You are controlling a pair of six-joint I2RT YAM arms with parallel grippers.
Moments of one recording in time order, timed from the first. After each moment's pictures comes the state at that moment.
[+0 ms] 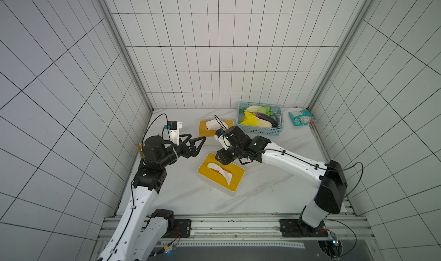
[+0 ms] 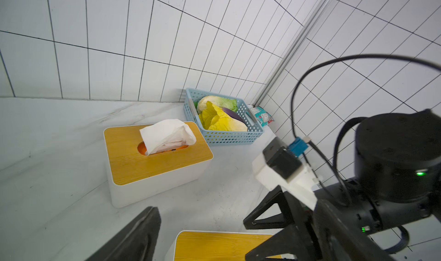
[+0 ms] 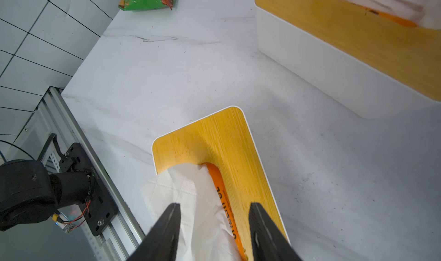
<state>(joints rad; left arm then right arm) -0.11 0.83 0.78 -0.16 0.57 -0.39 1.01 1.64 1.46 -0.65 -0.13 0.28</state>
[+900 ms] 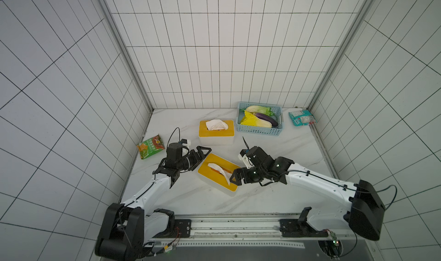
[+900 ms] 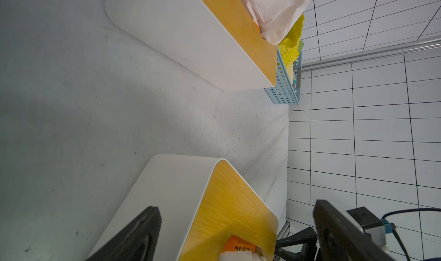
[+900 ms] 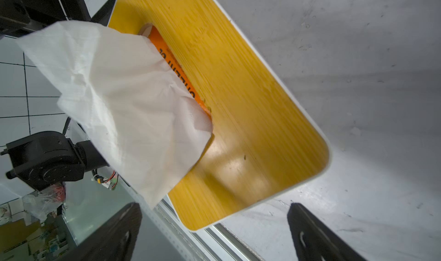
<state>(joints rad) -0.18 1.17 0.48 0.11 0.62 -0.96 0.96 1.37 0.91 -0.54 -0.34 0.66</state>
